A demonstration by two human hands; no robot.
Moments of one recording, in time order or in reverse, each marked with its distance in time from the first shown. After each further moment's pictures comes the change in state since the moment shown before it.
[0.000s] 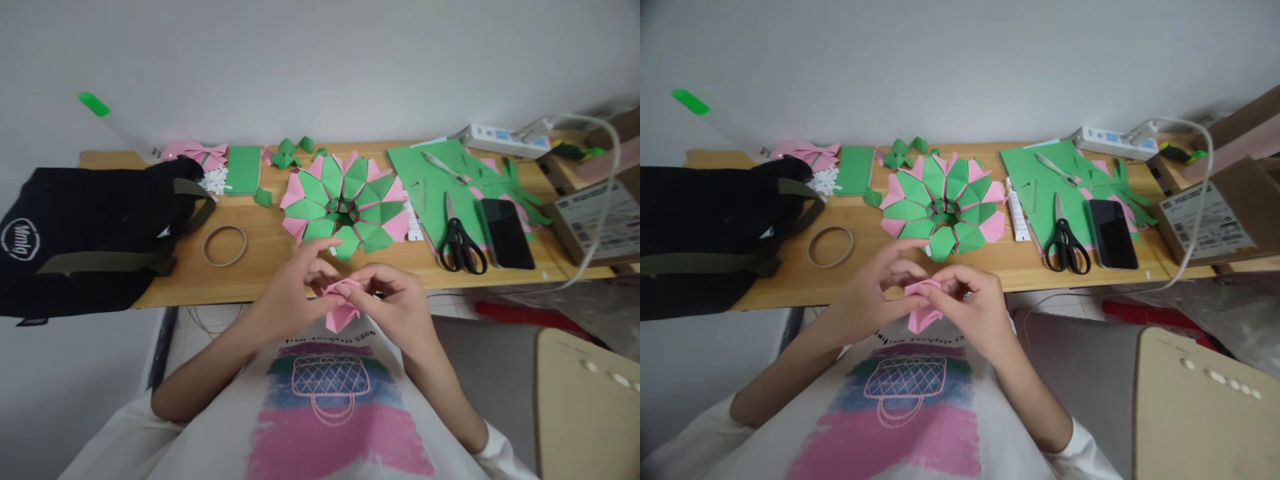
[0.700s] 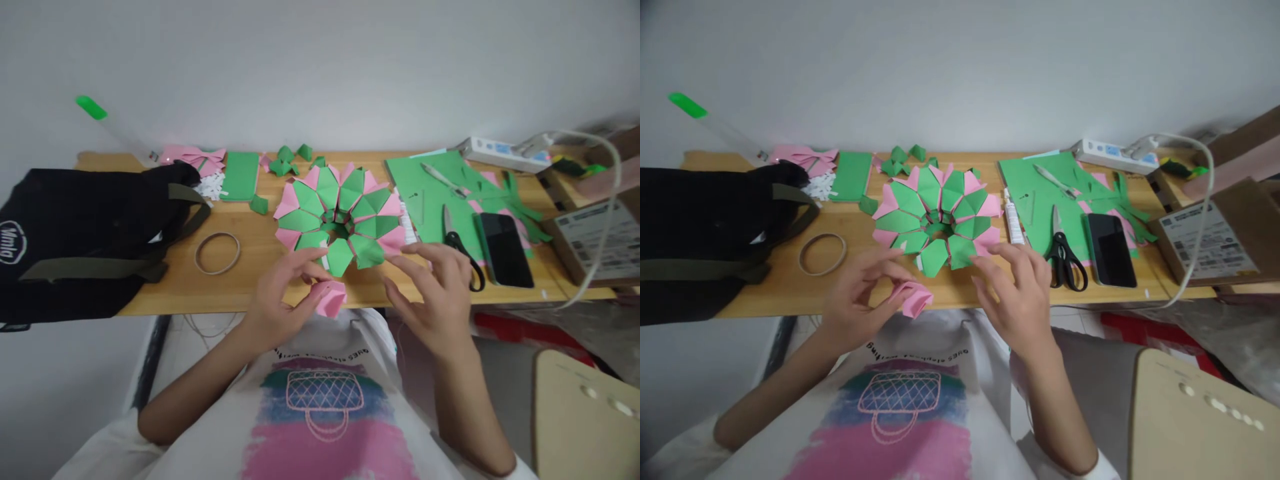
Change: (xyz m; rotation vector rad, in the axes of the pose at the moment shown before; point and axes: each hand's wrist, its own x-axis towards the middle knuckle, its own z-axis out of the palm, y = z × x) left_hand 0.011 -0.030 0.003 0.200 0.271 0.496; right_hand 0.021 0.020 -0.068 -1.081 0.270 -0.833
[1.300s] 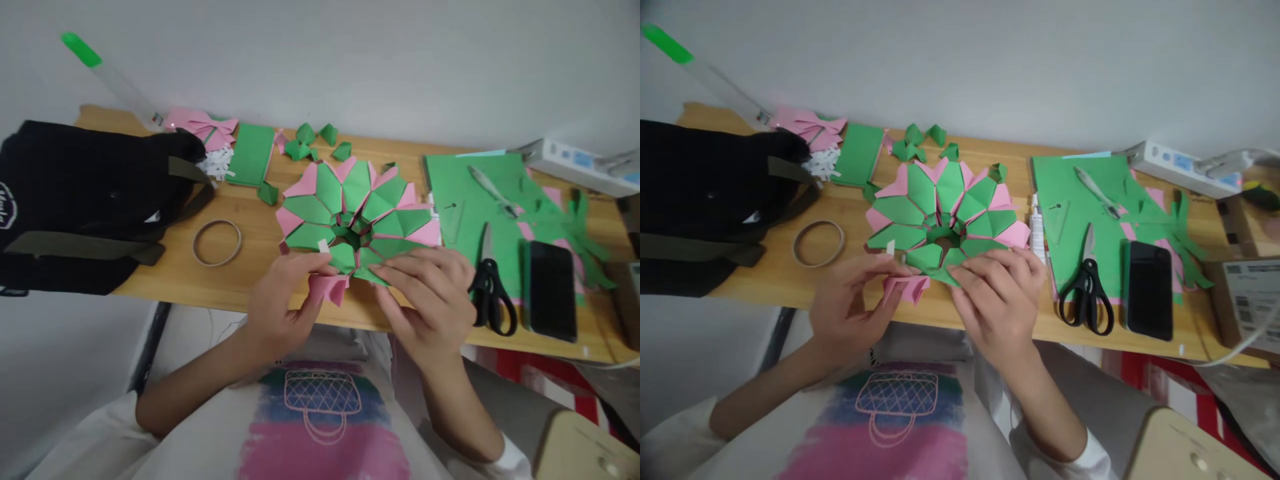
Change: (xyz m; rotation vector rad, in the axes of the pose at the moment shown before) left_hand 0.008 -0.010 0.009 0.233 0.185 -0.039; right_hand 0.040 0.001 0.028 0.282 -0.037 -0.021
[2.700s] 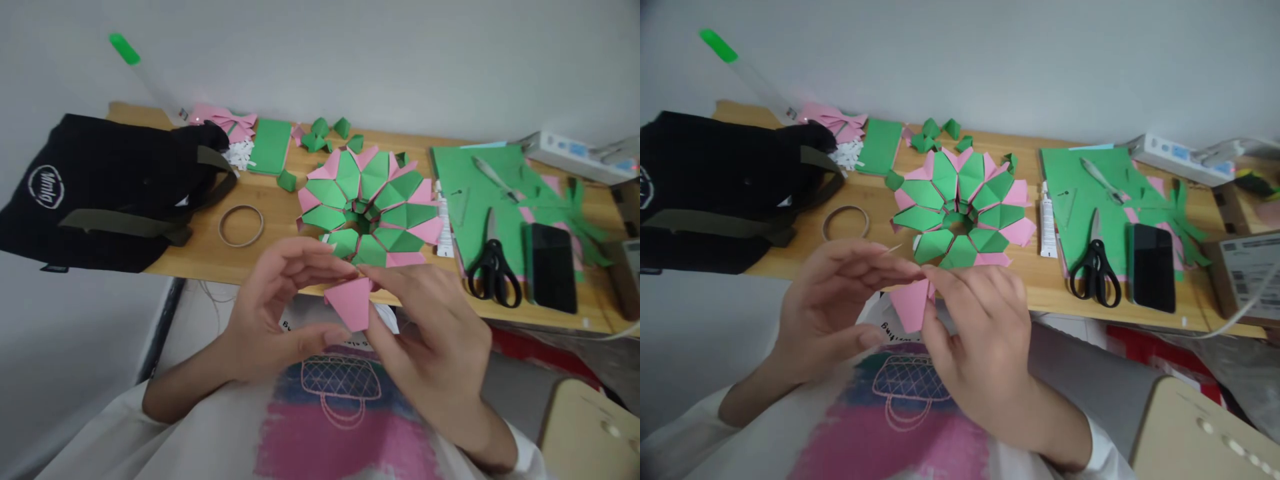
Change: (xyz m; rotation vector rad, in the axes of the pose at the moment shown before) left_hand -0.017 0.043 -0.049 -0.620 -0.168 -0.195; right_hand 0.003 -0.090 -0.023 0.091 -0.161 0.163
